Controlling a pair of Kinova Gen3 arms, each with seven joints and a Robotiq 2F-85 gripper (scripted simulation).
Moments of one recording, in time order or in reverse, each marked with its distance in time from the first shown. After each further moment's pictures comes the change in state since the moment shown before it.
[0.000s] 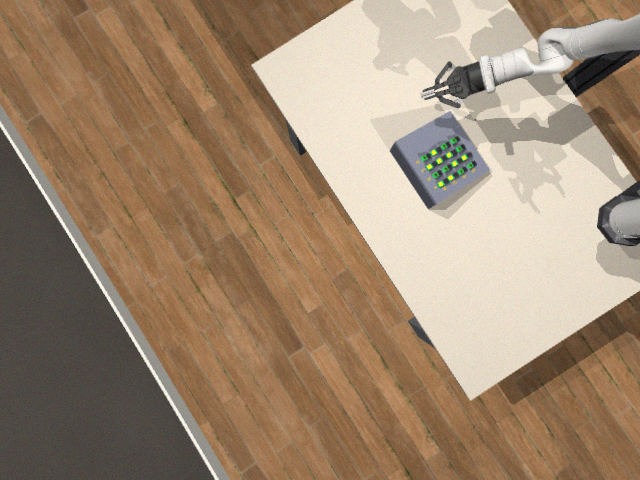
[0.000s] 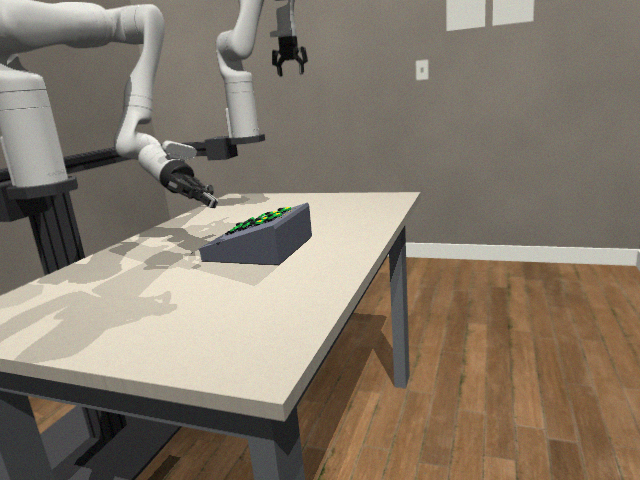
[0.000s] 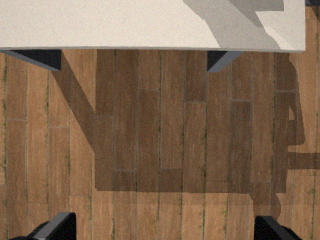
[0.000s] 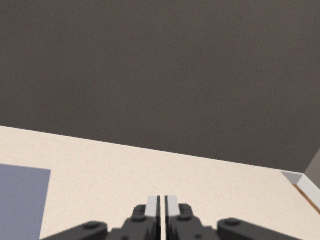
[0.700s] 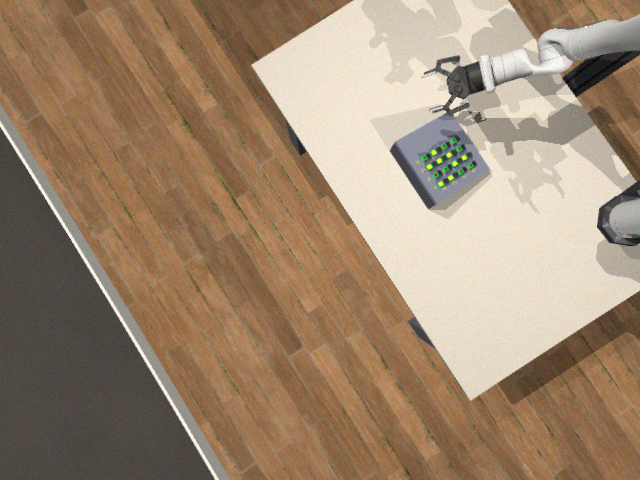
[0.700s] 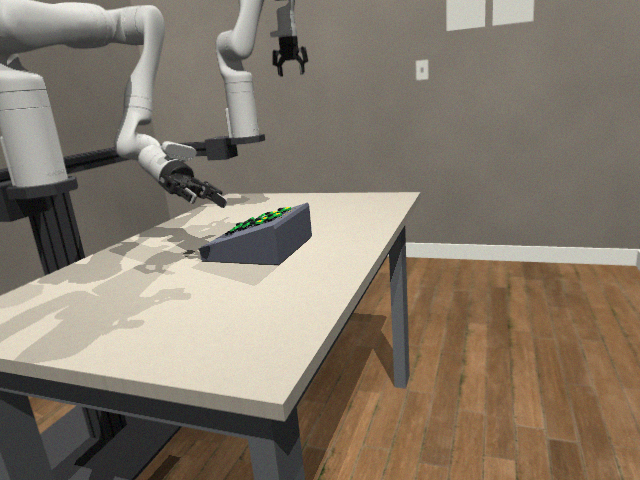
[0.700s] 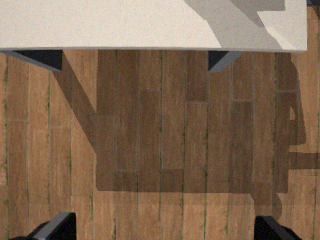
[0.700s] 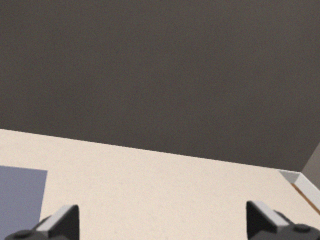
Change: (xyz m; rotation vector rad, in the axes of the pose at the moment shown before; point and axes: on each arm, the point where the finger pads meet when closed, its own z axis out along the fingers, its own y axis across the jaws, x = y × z) left arm 0.000 -0.002 0.000 0.002 0.000 0.001; right arm -0.001 0.001 0.000 -0.009 0.003 0.011
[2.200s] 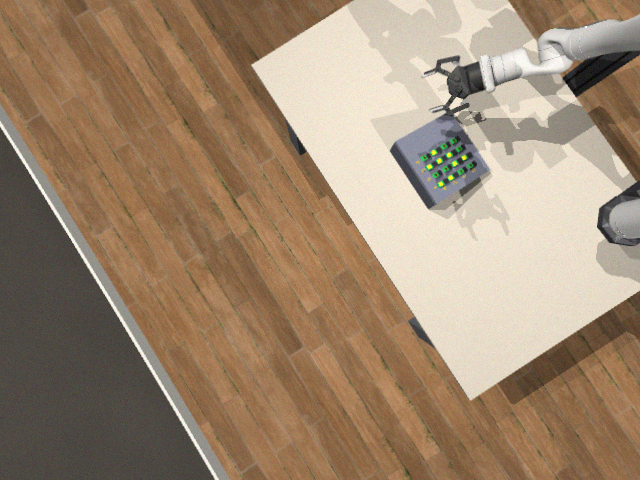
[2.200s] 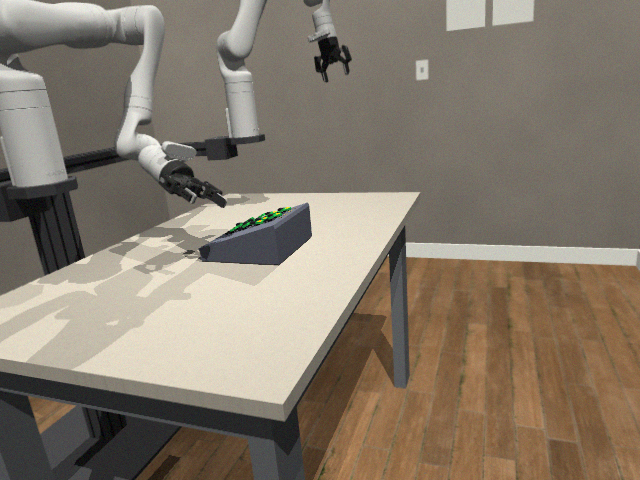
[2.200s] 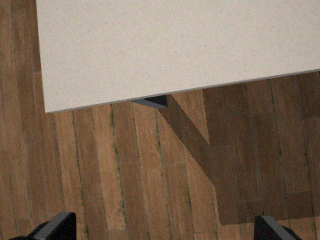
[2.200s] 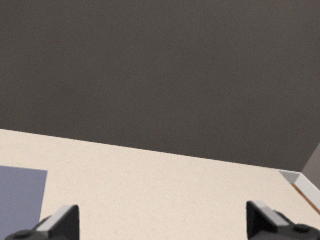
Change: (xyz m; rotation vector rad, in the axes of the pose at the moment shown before) left arm 0.050 -0.208 0.030 0.216 0.065 0.151; right arm 0.000 0.000 0.000 0.000 0.000 0.000
